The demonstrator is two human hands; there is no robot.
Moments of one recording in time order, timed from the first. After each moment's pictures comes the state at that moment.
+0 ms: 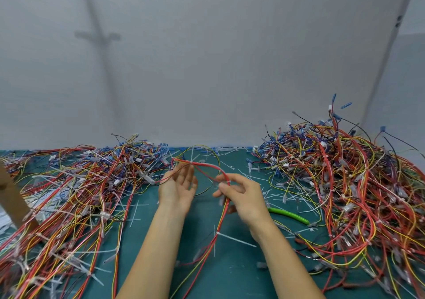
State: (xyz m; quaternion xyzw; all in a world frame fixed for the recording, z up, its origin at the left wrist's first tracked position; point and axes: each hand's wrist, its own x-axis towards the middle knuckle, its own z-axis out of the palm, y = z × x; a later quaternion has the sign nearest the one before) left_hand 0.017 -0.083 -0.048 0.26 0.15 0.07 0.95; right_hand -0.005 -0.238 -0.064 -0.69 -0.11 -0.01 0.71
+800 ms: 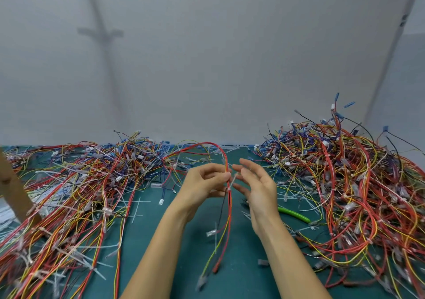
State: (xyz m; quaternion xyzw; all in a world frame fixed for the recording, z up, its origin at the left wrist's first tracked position) left_hand -0.001 -0.104 -0.043 0.69 -0.09 0.00 0.72; right_hand 0.000 -0.243 -0.061 -0.52 -0.04 -0.09 0.85
